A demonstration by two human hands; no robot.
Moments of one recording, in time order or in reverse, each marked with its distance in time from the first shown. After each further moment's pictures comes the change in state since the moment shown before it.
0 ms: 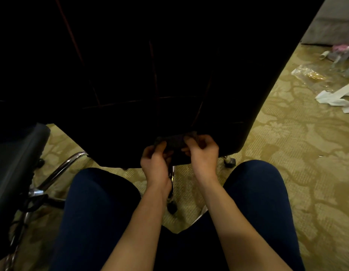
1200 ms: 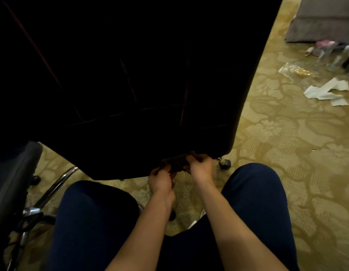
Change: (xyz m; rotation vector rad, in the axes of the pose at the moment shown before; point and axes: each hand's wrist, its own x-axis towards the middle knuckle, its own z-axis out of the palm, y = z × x) left_hand -0.007 -0.042 0.014 0.126 0.090 -0.259; right_hand 0.023 0.036 -0.032 -0.070 0.028 0.304
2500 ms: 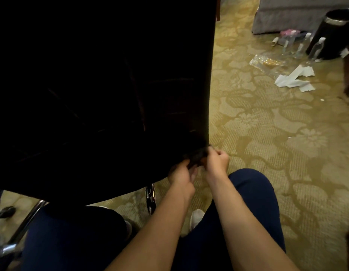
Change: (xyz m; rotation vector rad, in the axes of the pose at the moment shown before) left_hand -0.020 -0.044 0.108 -0.030 -0.243 -0.280; right_hand 0.083 -0.015 -0.080 0.290 0.374 0.102
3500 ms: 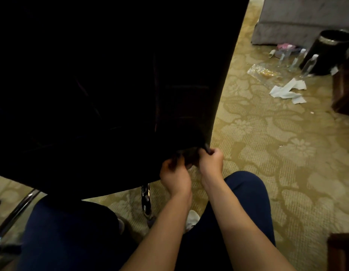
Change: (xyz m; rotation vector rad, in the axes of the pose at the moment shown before) left_hand -0.025 0.007 -0.011 0.175 0.133 0.409; right_hand -0.065 -0.031 0.008 -0.241 -0.078 -0.111
